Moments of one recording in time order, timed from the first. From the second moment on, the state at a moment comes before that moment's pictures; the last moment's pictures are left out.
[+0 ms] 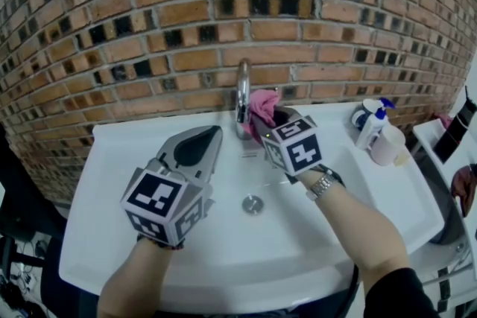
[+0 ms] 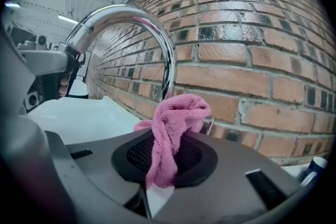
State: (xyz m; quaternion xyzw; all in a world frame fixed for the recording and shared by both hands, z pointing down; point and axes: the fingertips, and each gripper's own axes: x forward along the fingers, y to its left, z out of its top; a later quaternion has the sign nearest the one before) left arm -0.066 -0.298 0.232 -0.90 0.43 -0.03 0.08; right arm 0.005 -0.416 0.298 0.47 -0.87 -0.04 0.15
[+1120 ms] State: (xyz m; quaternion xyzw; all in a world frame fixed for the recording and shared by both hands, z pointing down) left arm -0.061 -0.297 0.236 -0.90 0.43 -0.04 0.08; right arm 0.036 -0.386 0.368 0.44 -0.86 0.00 0.27
